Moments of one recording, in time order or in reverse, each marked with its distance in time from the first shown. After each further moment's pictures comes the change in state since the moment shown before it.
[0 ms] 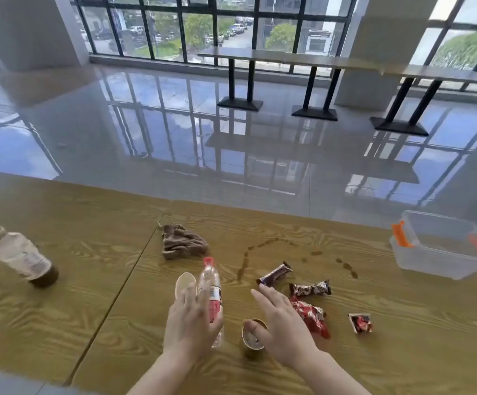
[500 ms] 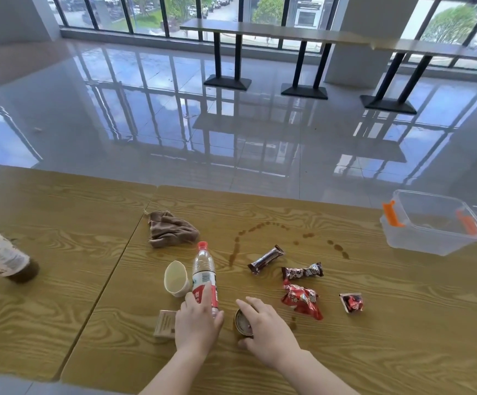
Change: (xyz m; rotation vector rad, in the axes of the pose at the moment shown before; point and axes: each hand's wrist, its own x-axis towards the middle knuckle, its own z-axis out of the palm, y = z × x) left_hand 0.000 0.015 0.052 0.024 -0.175 -0.168; right_hand -0.003 0.011 0.050 -0.044 -0.180 0.062
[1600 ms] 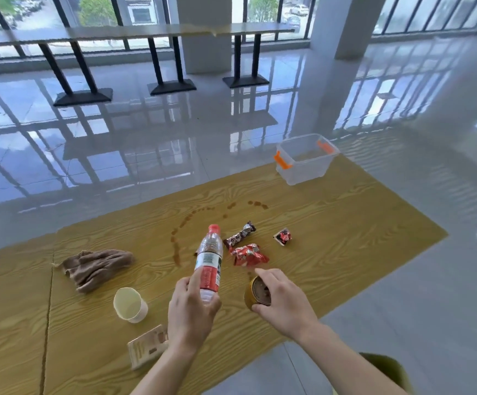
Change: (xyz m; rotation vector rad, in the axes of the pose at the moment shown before) left_hand -0.017 0.022 -0.039 -0.437 -0.031 0.552; right_hand -0.112 -0.011 -0.005 0.192 0.557 0.468
